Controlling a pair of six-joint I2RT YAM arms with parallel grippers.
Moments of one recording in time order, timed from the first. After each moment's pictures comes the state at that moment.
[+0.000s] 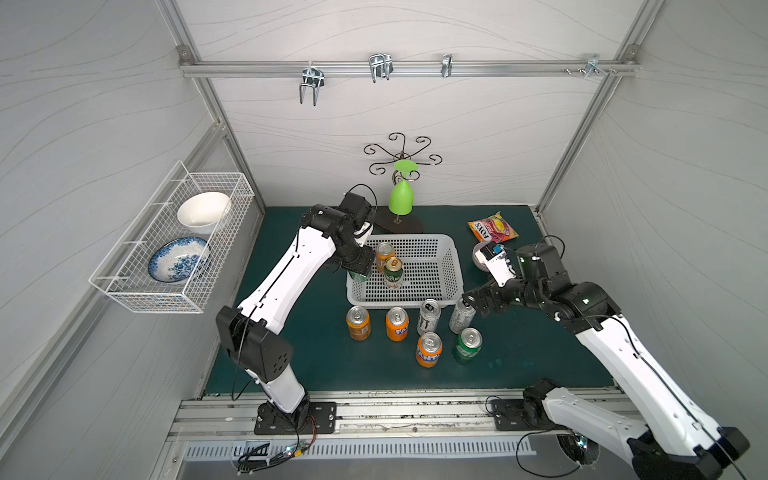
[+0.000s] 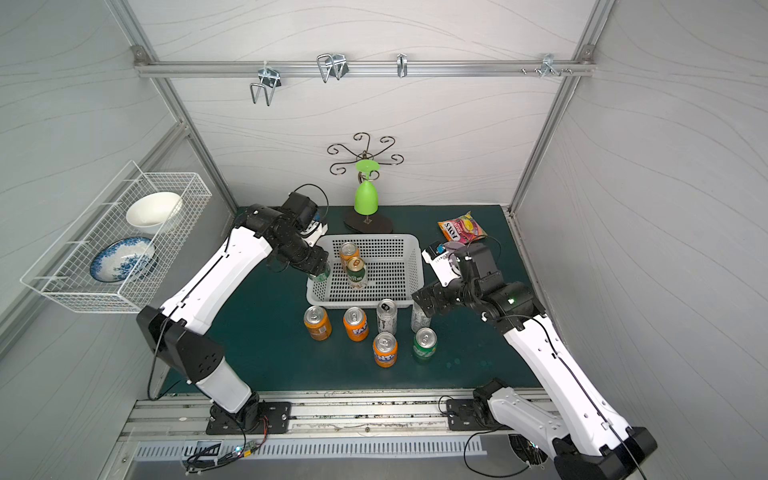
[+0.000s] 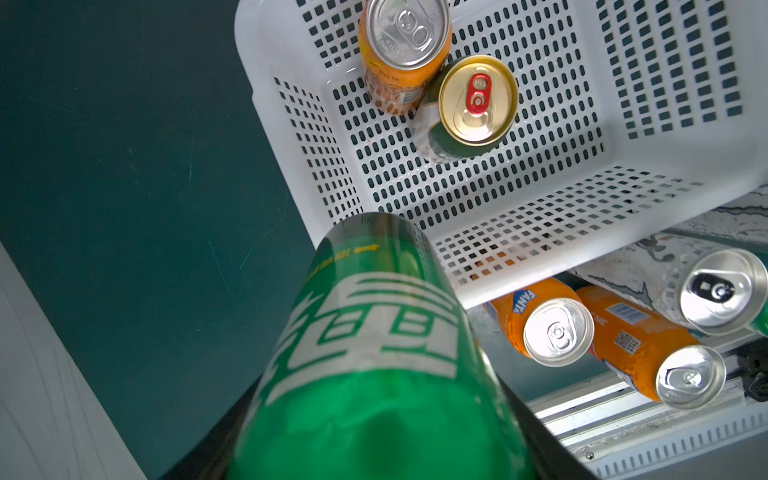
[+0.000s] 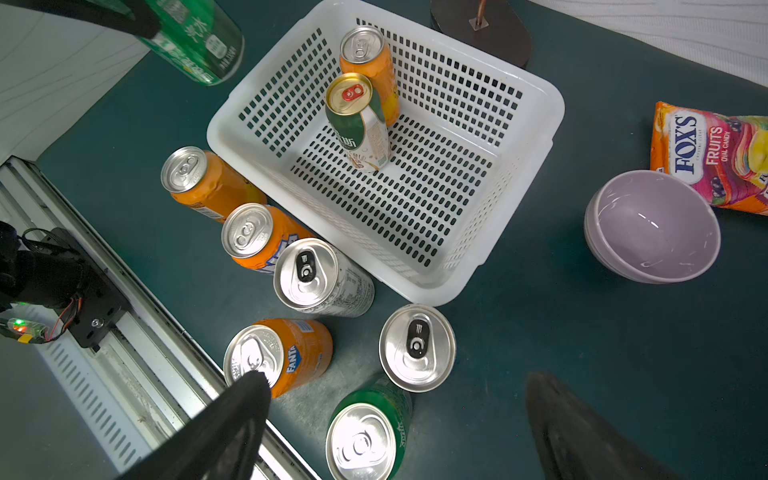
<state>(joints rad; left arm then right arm) -0.45 1.61 1.78 -1.43 -0.04 -0.08 0.52 0.97 1.14 -0.95 -0.22 -0.08</state>
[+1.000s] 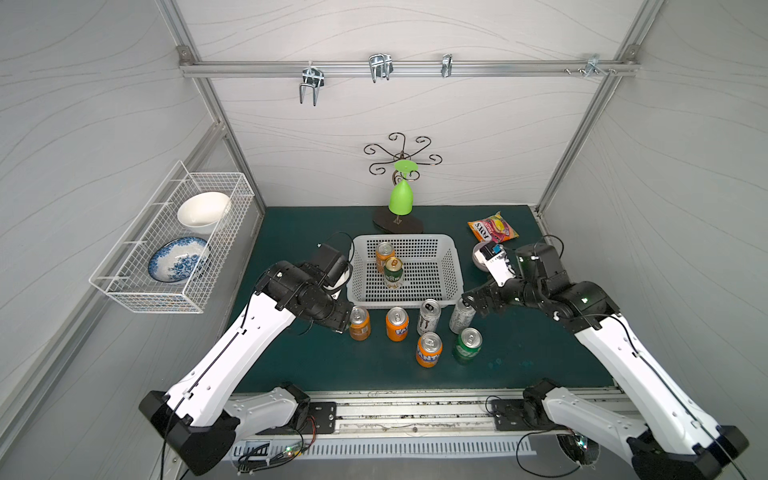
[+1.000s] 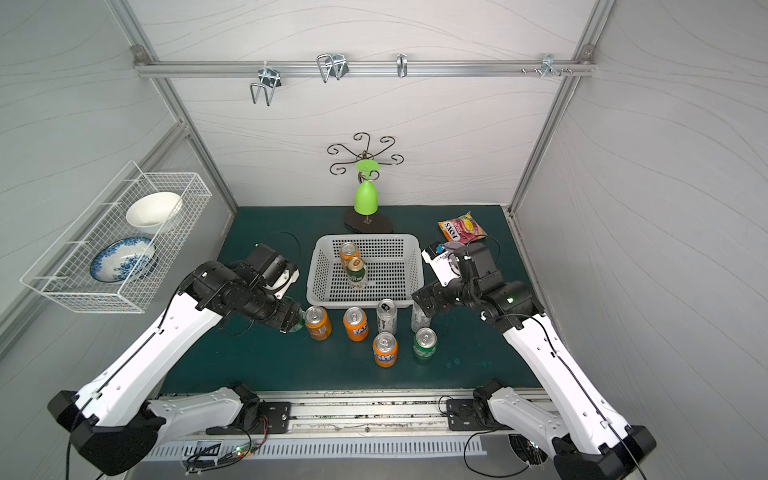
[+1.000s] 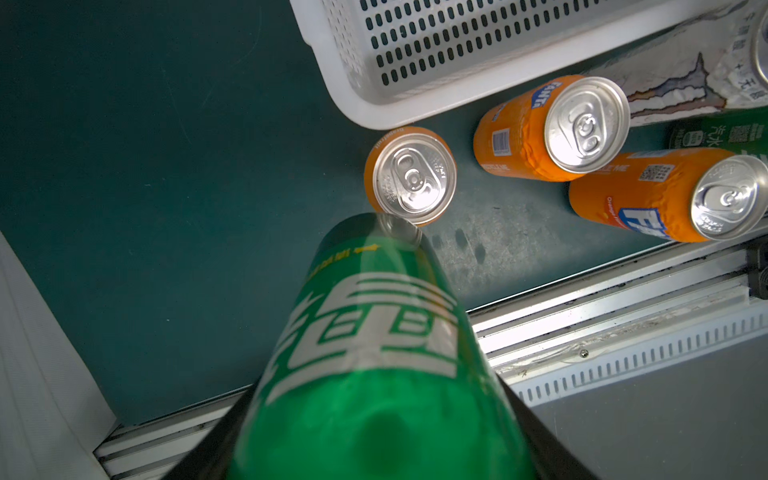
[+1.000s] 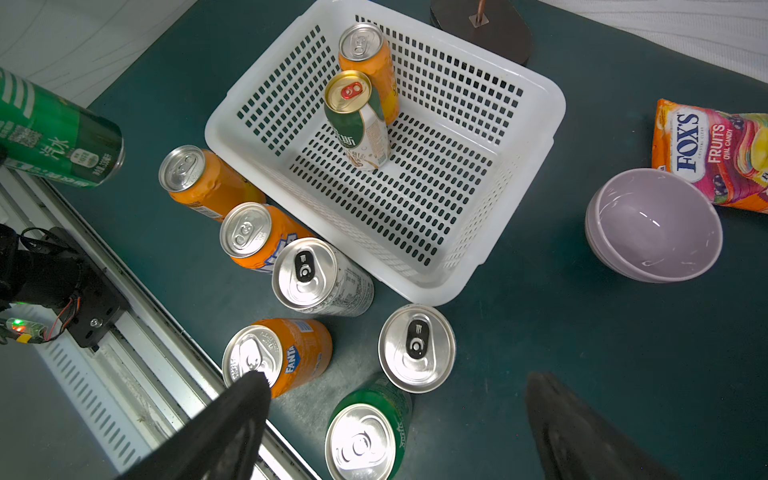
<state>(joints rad) -0.58 1.14 1.32 -1.49 -0.04 -0.28 0.52 0.97 1.14 -0.95 -0.22 -0.08</state>
